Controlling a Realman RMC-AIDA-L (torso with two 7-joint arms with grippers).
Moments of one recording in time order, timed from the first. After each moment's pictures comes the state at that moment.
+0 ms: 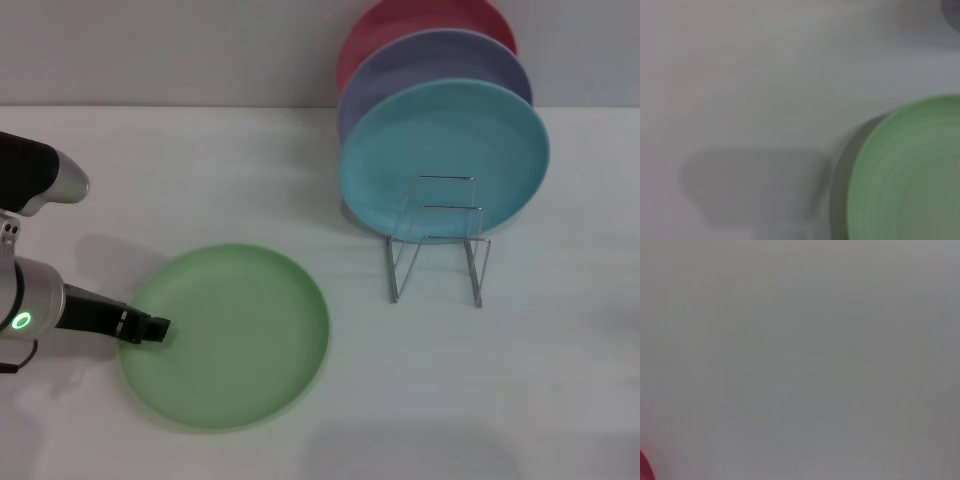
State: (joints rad) left arm -0.30 -2.06 1.52 1.38 -0.54 -1.17 0.40; right arm 0.15 2.09 1.97 0.11 -0.14 1.47 -2.88
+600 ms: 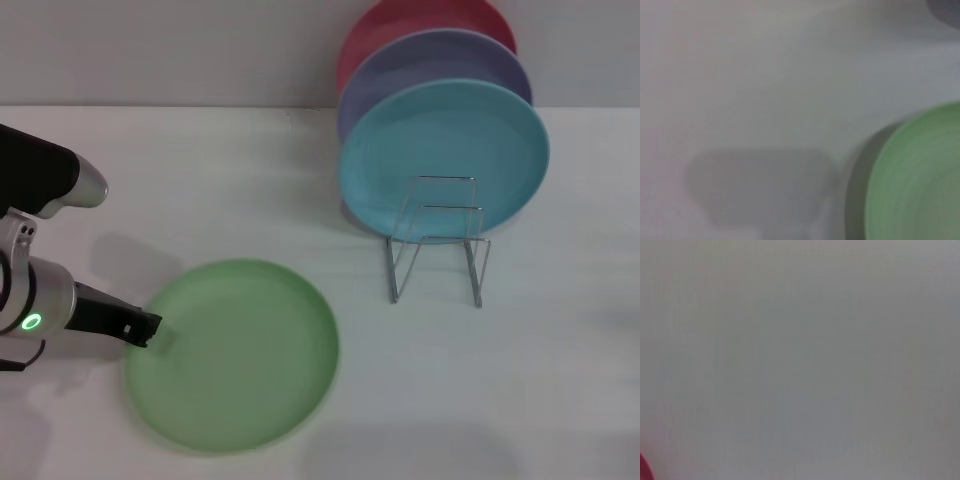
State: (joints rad) left arm -0.32 -2.06 1.54 1.38 -0.53 -1.18 0.43; right arm 0.15 2.09 1.97 0.11 -0.14 1.47 -2.89
